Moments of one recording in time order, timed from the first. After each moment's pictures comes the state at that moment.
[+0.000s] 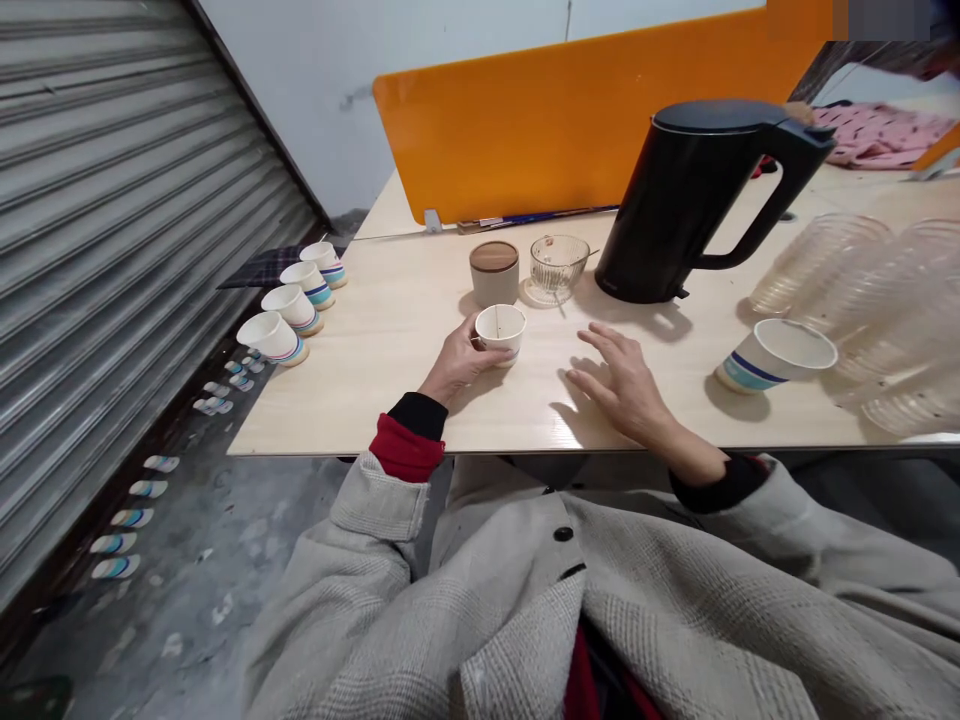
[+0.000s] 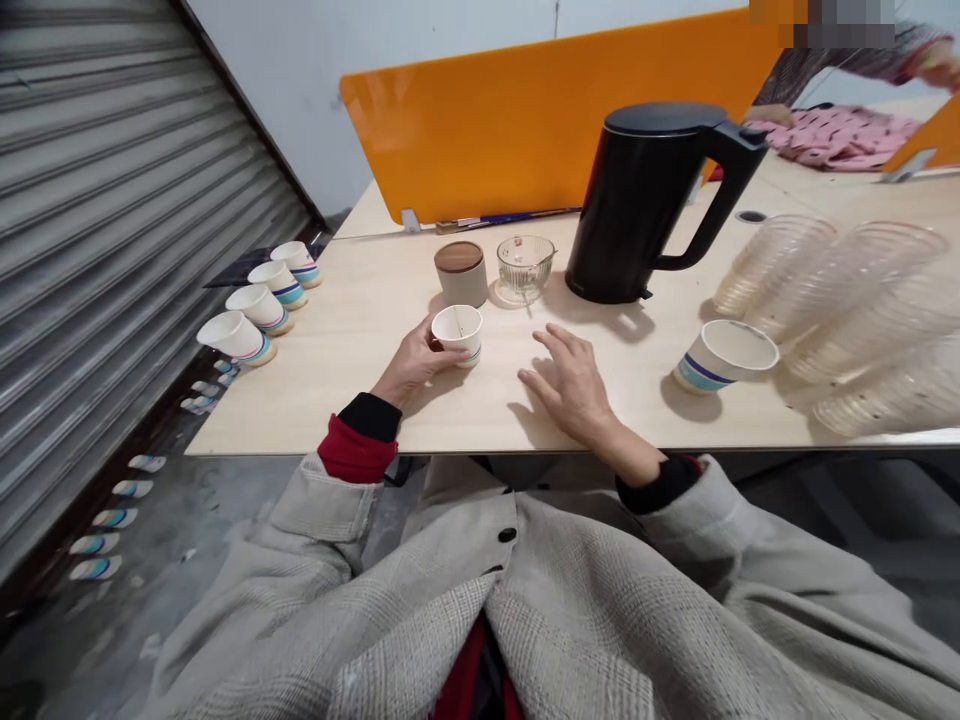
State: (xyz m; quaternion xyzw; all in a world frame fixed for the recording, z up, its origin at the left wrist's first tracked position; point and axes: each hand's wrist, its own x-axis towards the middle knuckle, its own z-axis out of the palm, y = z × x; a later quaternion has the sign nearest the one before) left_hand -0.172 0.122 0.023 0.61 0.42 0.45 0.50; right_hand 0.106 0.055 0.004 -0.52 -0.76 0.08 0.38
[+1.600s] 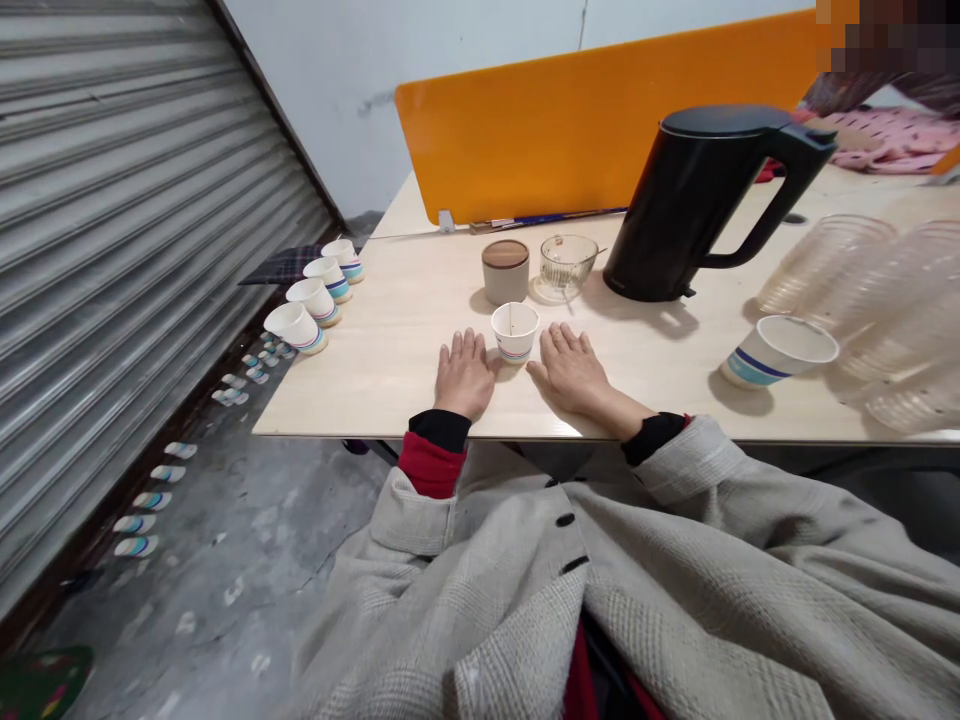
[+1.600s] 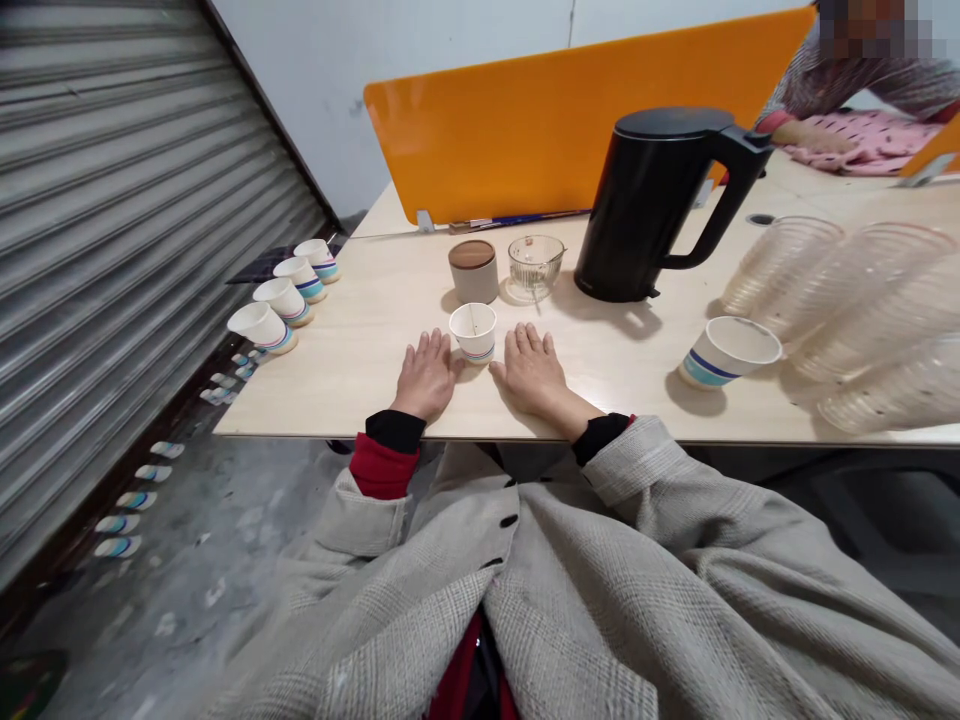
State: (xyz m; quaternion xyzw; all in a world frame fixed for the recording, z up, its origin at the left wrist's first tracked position) left_hand -0.170 0.069 0.025 0.73 0.68 0.04 0.09; right_hand 0.029 0.082 0.012 -0.59 -0.80 0.06 0.03
